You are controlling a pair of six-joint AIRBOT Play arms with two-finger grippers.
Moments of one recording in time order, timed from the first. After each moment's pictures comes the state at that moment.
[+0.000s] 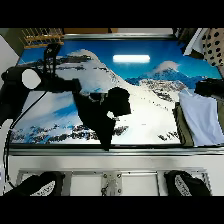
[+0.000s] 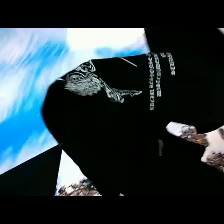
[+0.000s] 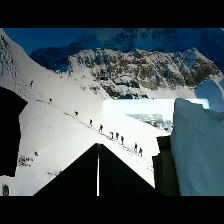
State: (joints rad) left arm -0.20 -1.19 1.31 1.42 -1.13 -1.62; right arm -0.27 -0.83 1.14 -1.17 1.03 1.31
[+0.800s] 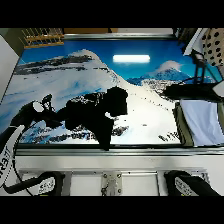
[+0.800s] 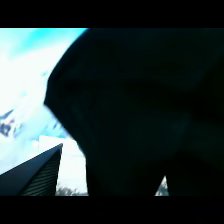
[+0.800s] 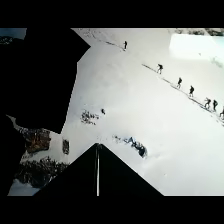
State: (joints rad) left arm 0.10 -1.36 0.82 1.25 -0.93 -1.63; right arm -0.04 -1.10 1.14 -1.05 1.08 1.31
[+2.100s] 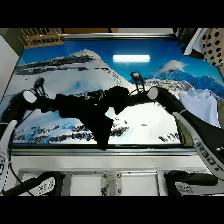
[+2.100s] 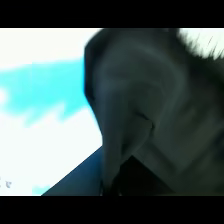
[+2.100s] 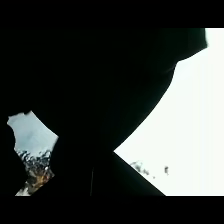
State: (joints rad) left arm 0.11 -1.24 1.03 1.24 -0.92 -1.60; right arm 0.32 -1.46 1.22 -1.14 0.76 1.31
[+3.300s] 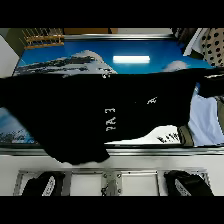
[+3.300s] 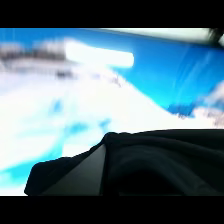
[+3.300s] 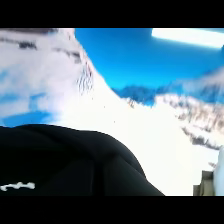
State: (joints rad) left arm 0.15 -0.61 1.33 1.21 -1.28 -1.63; right arm 0.12 -0.78 1.45 -1.37 1.24 1.53
